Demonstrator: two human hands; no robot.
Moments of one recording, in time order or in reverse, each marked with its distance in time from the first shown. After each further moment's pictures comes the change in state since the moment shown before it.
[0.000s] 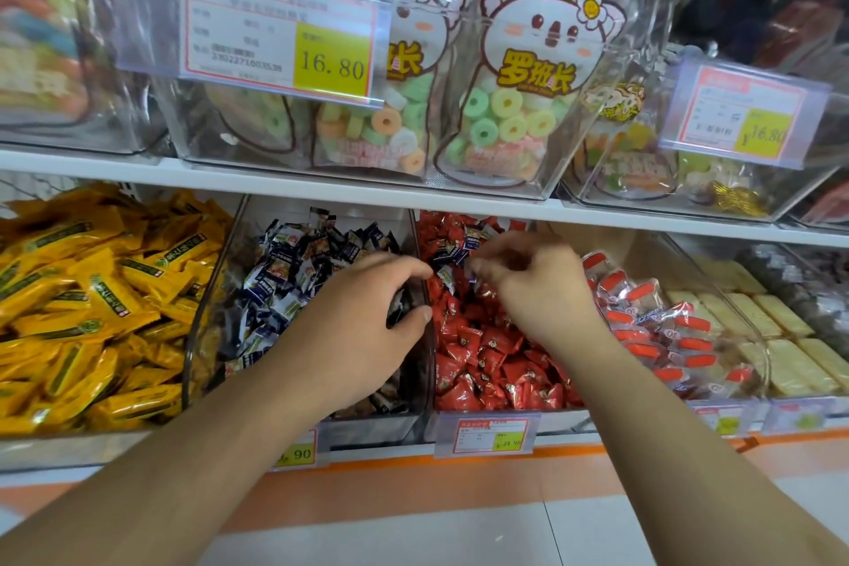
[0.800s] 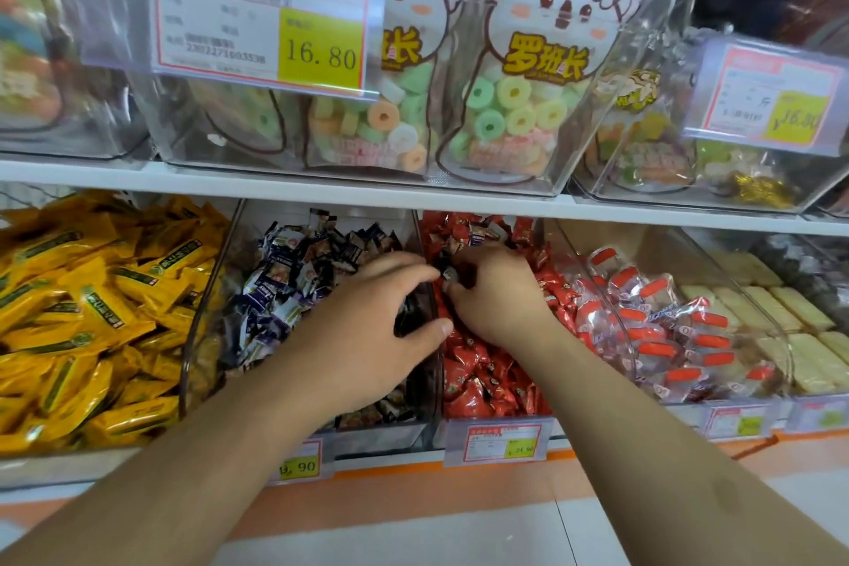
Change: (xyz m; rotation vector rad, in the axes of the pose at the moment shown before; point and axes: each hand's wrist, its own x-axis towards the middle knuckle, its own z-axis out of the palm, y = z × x) left_hand 0.011 -0.007 0.004 0.038 -0.099 0.009; right_hand 0.018 0.017 0.053 -0.434 -0.107 -0.148
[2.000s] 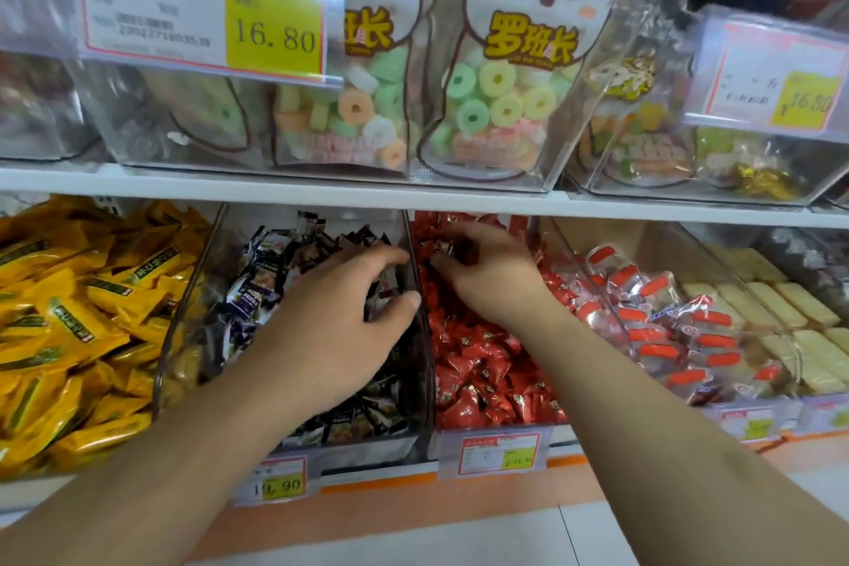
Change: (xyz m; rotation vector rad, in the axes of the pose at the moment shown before) left_hand 0.003 -0.003 -0.006 -0.036 0.115 -0.112; right_hand 0.020 0.001 -0.011 0.263 -0.001 0.083
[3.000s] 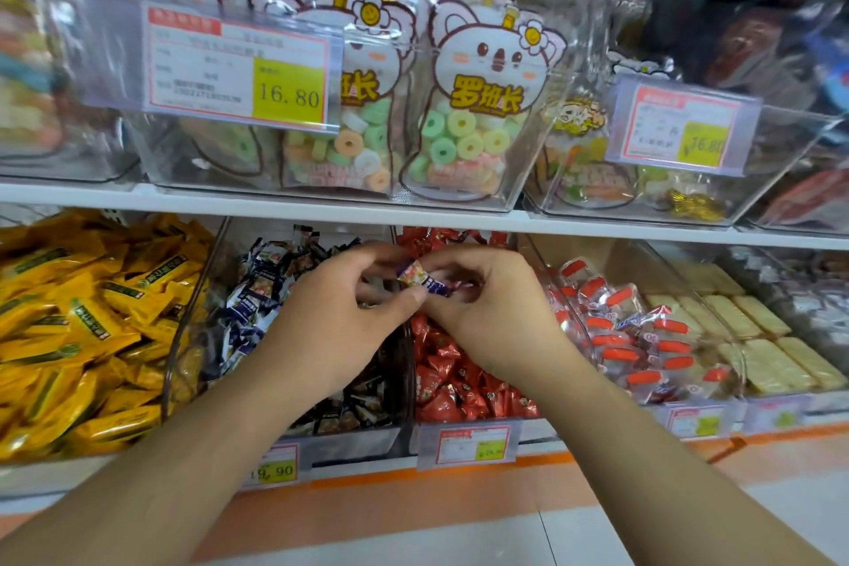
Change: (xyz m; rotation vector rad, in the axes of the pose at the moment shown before) left_hand -0.005 0.019 0.000 -0.395 0.074 -0.018; right_hand -0.071 -0.039 -0.046 0.328 -0.018 -0.096
